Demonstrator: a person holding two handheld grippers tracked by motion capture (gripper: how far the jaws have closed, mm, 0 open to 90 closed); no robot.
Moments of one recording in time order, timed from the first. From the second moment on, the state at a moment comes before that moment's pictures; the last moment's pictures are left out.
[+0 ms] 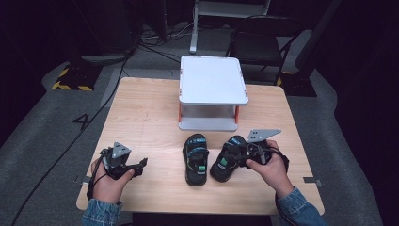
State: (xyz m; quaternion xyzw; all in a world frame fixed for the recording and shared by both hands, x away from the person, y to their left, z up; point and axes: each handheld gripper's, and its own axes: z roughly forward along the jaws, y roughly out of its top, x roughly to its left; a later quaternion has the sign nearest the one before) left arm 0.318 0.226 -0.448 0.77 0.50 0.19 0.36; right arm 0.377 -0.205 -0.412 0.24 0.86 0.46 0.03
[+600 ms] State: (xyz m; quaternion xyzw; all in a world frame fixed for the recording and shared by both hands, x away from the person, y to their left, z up) left arm 0.348 0.199 -0.447 0.79 0.46 0.17 0.37; right arm 0.351 -0.232 -0.410 0.27 0.87 0.40 0.02
